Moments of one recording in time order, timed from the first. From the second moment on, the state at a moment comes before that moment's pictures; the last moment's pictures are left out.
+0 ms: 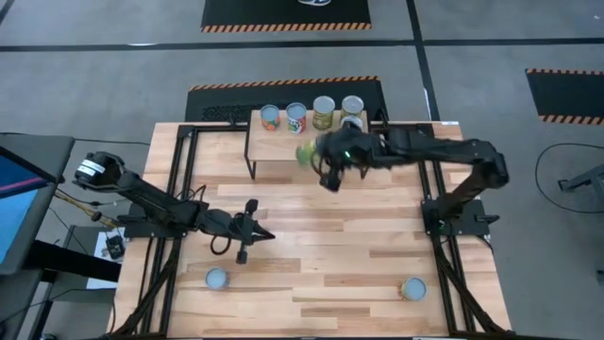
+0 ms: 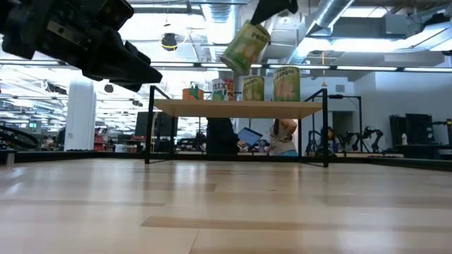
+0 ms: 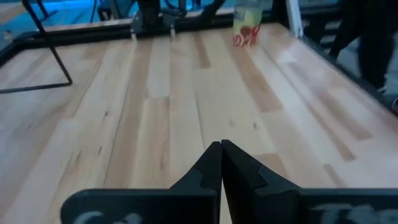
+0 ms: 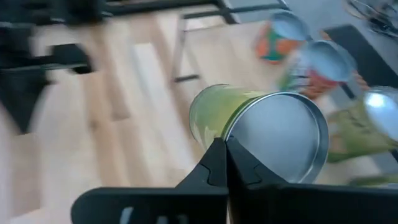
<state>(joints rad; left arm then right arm) -0.32 1.29 0.36 0.58 -0.20 -0.03 -0.05 1.57 1.69 -0.89 0.36 0.13</state>
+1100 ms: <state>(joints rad) -0.28 1.29 0.35 0.59 -0.14 -0.07 -0.26 1.90 2.07 -1.24 0.30 0.07</state>
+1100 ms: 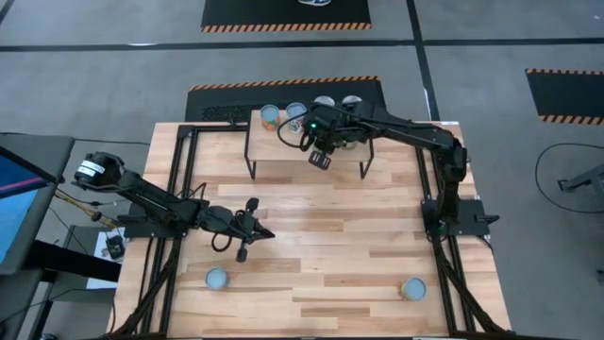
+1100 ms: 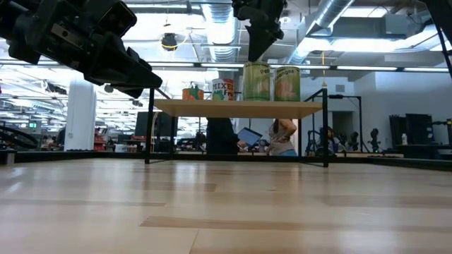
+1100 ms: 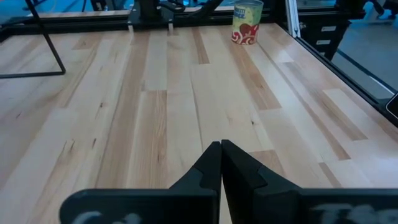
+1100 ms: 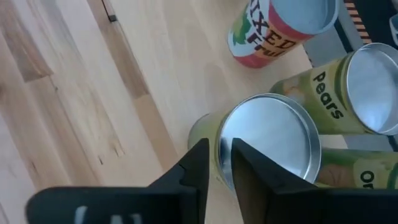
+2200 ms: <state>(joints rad) -0.29 1.29 0.35 0.57 -0.14 -0.08 -0.17 1.82 1.74 -1.08 0.47 -0.05</state>
